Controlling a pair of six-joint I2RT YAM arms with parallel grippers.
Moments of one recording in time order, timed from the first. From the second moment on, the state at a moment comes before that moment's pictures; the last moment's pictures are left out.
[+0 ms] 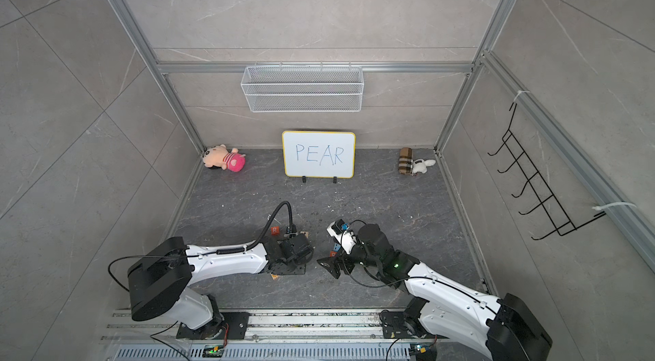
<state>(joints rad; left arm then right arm) -1.05 1.56 0.80 -0.56 -0.17 -1.01 0.77 0.99 0.43 0.04 -0.36 0.09</state>
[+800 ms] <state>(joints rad) -1.05 1.56 0.81 -0.57 -0.17 -1.01 0.77 1.04 0.45 0.03 -0.29 0.06</state>
